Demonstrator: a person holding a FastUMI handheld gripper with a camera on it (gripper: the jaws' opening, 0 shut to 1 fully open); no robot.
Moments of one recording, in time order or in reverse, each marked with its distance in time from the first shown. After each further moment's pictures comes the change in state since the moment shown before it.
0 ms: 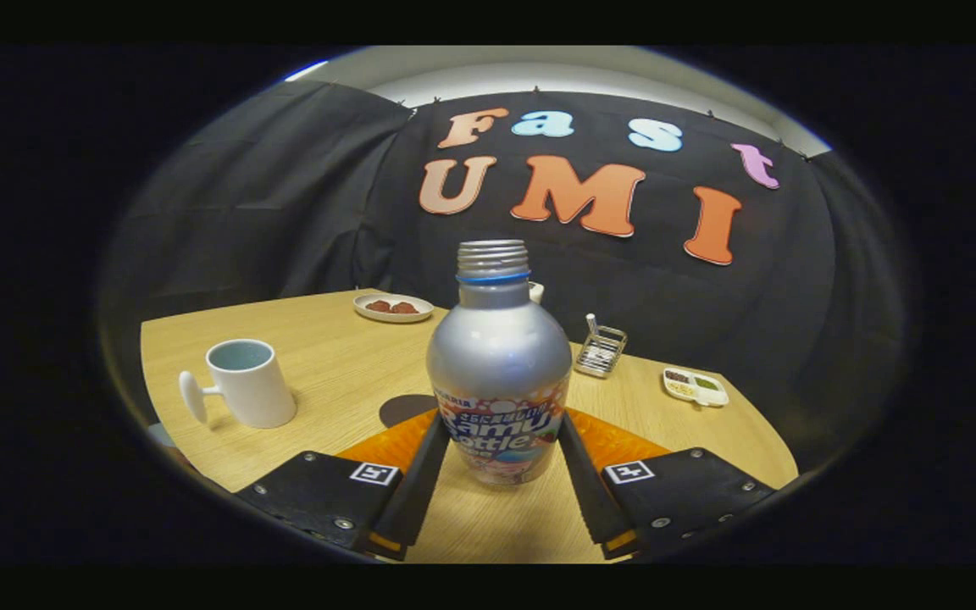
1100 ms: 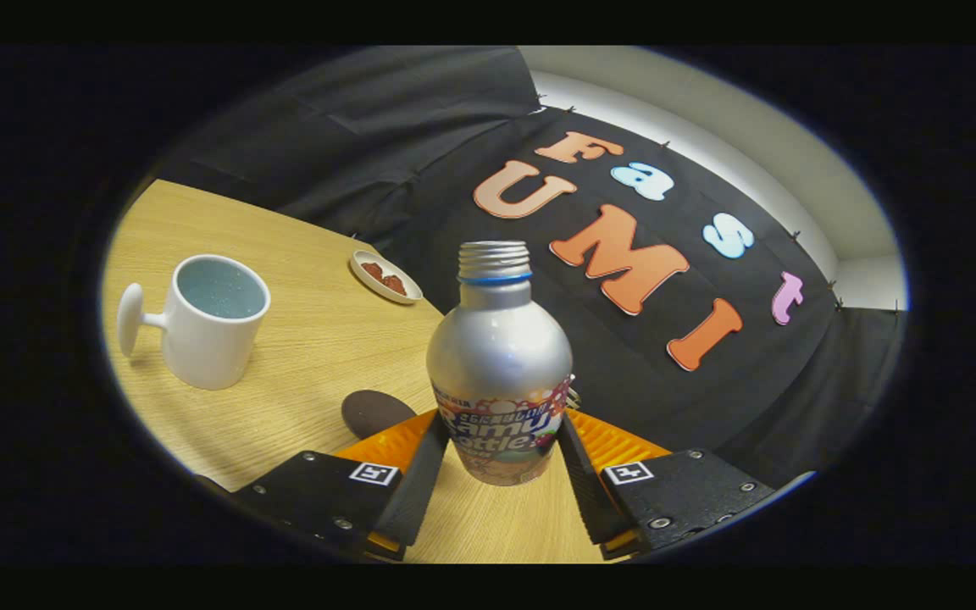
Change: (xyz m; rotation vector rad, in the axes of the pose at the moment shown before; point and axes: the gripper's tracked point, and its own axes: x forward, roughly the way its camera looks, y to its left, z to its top) arm 0.009 0.036 0.029 -0.550 -0.071 -0.177
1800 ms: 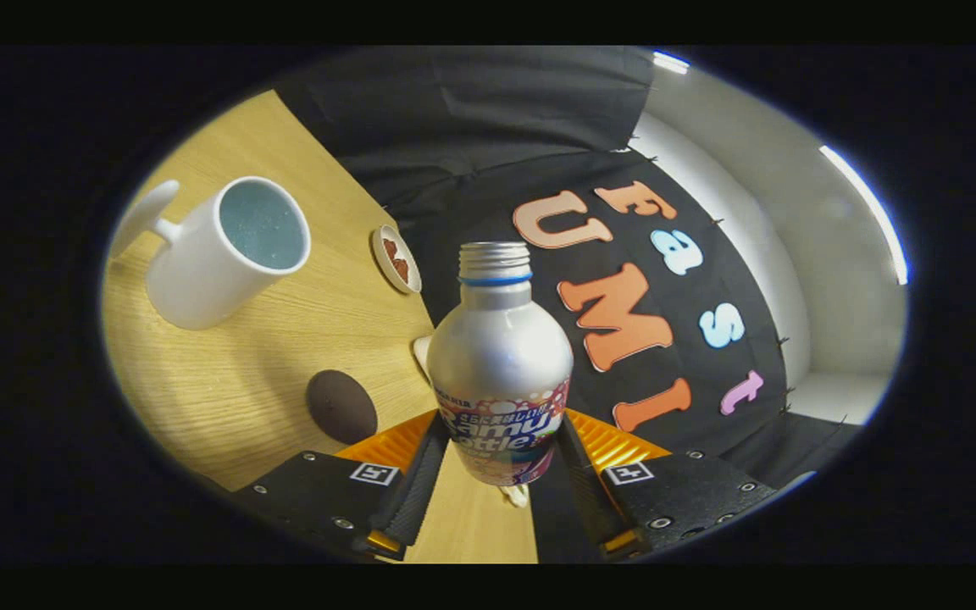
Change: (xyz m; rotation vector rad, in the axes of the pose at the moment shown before) arm -0.008 0.004 0.035 -0.426 -0.094 -0.114
